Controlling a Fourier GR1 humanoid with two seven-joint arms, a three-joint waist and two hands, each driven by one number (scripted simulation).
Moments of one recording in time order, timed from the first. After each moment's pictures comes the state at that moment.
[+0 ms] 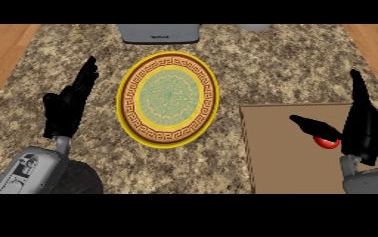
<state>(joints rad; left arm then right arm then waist) -0.27 0.45 -0.26 -1.40 0.21 0.27 0.06 -0.12 -0.52 0.24 -1.54 0.46 -0.71 0.48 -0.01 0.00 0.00</state>
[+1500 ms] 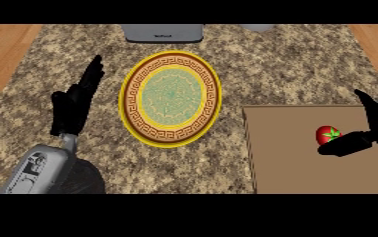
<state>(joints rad) -0.27 0.37 -0.20 -1.40 0.12 0.22 0.08 -0.14 -0.69 0.17 -1.66 0.30 0.03 1.02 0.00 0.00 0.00</state>
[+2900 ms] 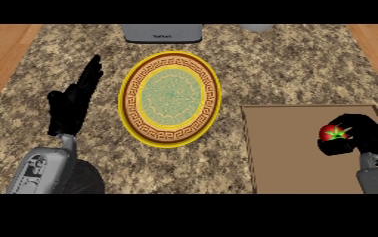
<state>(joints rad) -0.25 0.25 -0.05 -1.43 -0.01 0.08 0.12 -0.12 -0.48 0.03 -1.35 0.60 0.05 0.73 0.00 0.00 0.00</state>
